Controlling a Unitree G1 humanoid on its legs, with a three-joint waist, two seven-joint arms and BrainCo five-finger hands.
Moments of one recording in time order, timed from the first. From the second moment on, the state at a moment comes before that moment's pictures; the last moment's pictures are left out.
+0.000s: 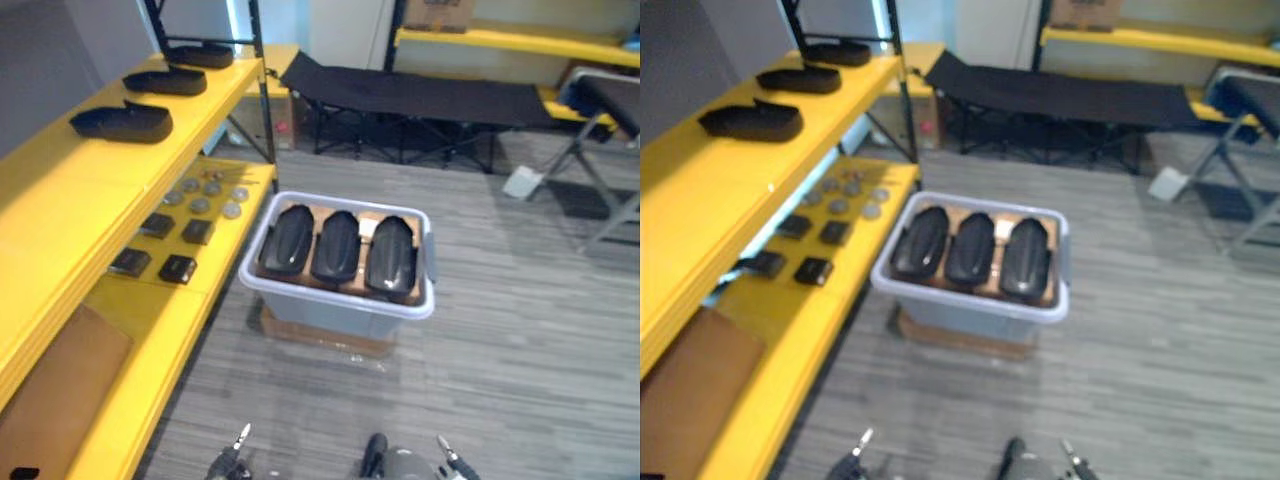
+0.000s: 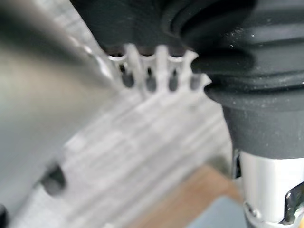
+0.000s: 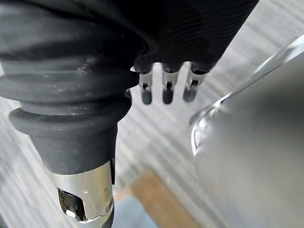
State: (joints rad) left arm 0.13 -0.07 0.39 0.97 -0.46 0.07 0.12; right arm 0.10 -0.05 -0.46 1.04 0.46 0.05 0.07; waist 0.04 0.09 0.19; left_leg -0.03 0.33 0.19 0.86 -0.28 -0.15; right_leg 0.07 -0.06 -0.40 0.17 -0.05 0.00
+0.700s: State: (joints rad) left arm 0.00 0.11 0.03 1.00 -0.28 0.04 0.07; right arm -0.23 -0.05 0.82 0.41 0.17 -0.30 0.59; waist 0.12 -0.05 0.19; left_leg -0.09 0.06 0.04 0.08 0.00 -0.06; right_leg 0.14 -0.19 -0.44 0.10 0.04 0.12
